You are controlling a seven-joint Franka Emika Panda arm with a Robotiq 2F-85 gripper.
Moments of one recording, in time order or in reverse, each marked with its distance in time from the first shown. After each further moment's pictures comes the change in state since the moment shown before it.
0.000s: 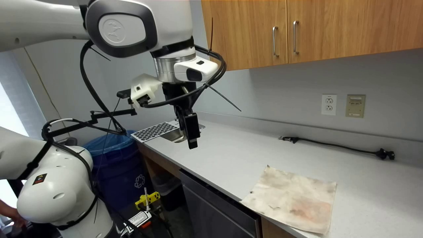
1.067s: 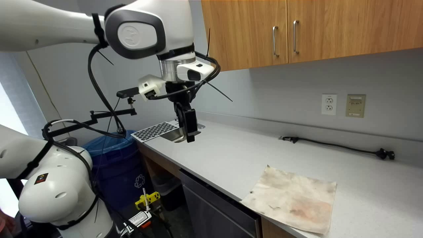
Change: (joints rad) arm 0.029 0.036 0.130 -0.010 0.048 0.006 0.094
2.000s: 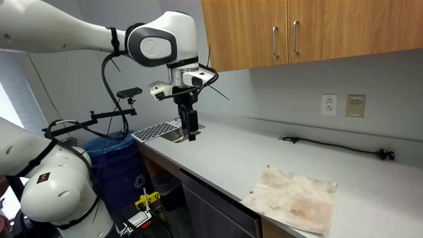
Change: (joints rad) arm 0.033 0.097 0.111 0.004 0.031 0.056 0.114
